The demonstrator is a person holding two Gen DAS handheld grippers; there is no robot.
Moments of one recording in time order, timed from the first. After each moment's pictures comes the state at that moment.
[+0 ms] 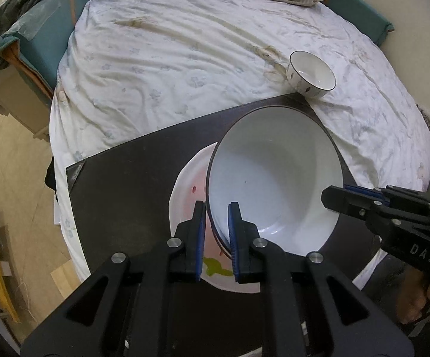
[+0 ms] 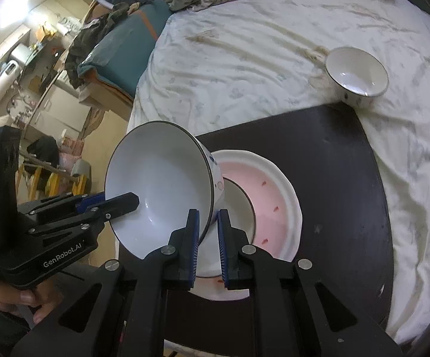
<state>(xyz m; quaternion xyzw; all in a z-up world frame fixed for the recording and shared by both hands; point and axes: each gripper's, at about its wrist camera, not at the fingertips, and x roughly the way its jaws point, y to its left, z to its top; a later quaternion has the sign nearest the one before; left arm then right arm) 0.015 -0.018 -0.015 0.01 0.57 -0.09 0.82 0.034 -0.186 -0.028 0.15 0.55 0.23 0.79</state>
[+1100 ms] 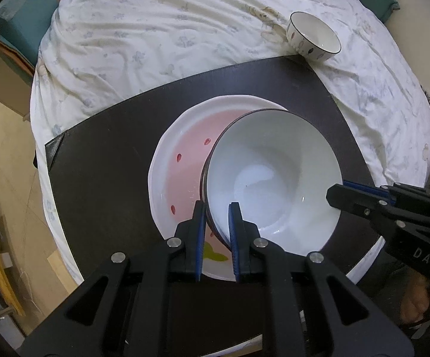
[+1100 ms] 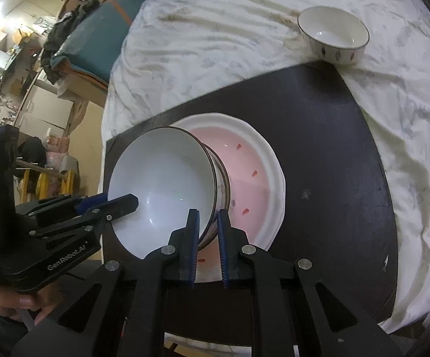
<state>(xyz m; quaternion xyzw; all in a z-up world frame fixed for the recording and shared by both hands) 0.013 -0.031 -0.050 0.02 0.63 -0.10 0.77 0.028 -0.192 -0.061 0.15 0.60 0.19 0.76</state>
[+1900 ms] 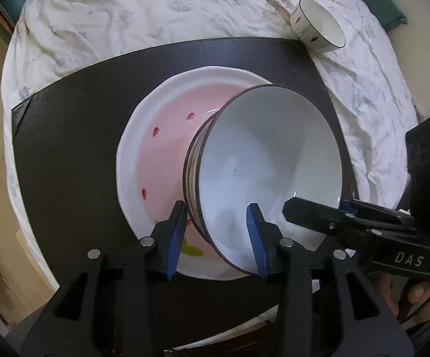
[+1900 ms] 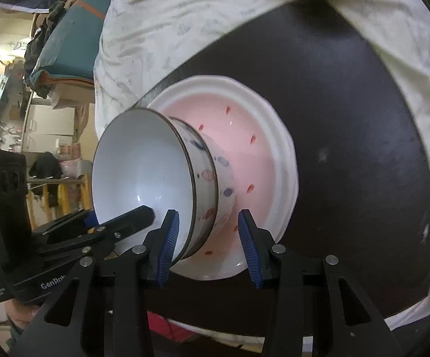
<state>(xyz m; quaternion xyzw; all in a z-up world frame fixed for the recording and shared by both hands) 0.023 -0.026 -0.079 -0.07 0.68 -0.13 0.72 0.035 -0.200 -0.109 0.26 0.66 0.19 0.68</state>
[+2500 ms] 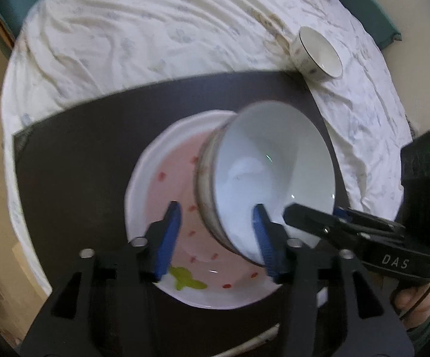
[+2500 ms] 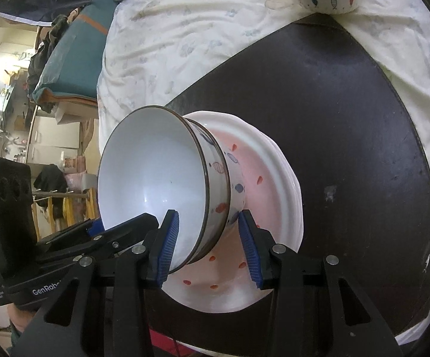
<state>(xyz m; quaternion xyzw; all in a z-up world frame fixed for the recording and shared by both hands) 0.047 -0.014 -0.065 -0.08 0.64 -0.13 0.76 0.058 -0.202 -0.104 0.26 0.63 0.18 0.70</state>
